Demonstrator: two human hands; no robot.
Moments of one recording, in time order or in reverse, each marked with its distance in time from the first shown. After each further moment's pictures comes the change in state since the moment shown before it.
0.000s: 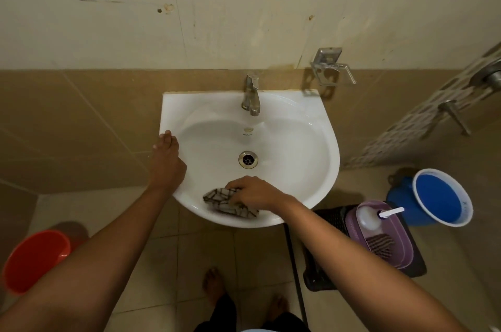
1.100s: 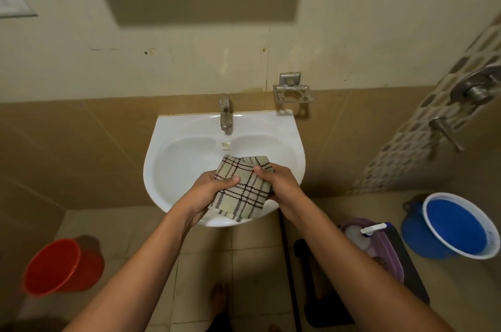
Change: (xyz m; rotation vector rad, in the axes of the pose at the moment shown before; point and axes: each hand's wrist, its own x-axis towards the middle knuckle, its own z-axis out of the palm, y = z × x) left_hand -0.130 0.213 -0.041 -1.216 -0.470 -0.204; right_hand -0.108 0.089 -0.067 1.065 0.369 -0.156
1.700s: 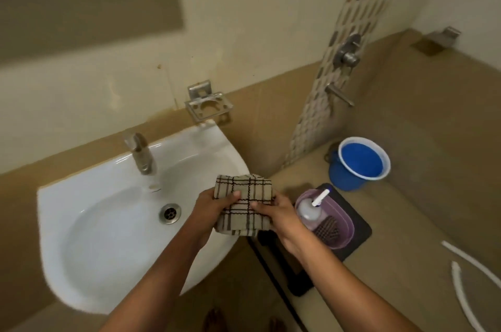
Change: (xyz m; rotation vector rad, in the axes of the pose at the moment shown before) left_hand 0.098 -0.001 0.065 0.127 -0.322 -0.059; right_hand -0.015 0.036 -0.054 0.342 0.412 -0.152
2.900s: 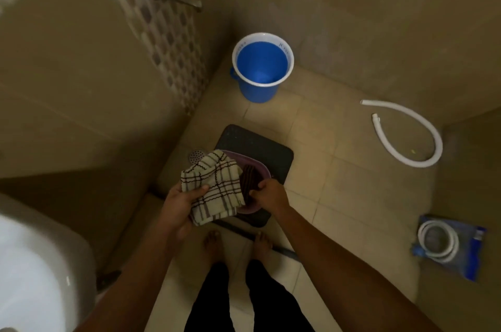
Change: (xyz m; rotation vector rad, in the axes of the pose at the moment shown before) left_hand 0.189 -0.112 0.241 0.106 -0.214 -0.494; right_hand 0.086 0.097 -0.343 -0.586 0.626 0.513
